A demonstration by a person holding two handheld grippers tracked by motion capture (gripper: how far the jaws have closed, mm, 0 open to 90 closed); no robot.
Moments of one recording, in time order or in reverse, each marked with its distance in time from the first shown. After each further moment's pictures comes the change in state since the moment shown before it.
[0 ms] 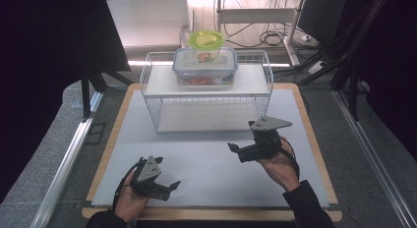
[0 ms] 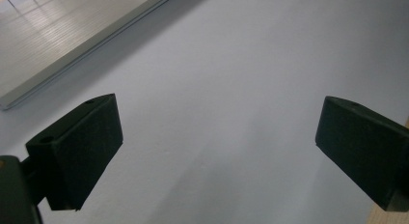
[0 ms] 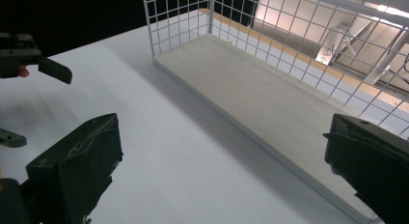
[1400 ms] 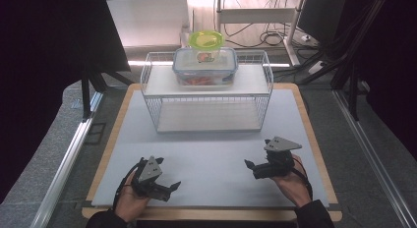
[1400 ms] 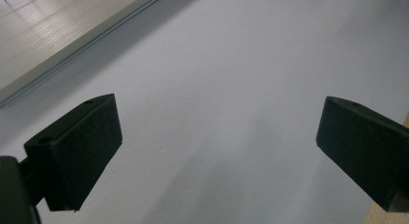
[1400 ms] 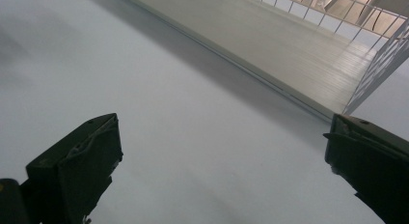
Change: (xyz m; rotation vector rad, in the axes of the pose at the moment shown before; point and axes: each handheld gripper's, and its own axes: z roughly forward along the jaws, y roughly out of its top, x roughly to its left) left arm -0.001 0.000 0.003 0.026 -0.005 0.013; right arm -0.014 -0.080 -0.009 0.092 -0.101 0.003
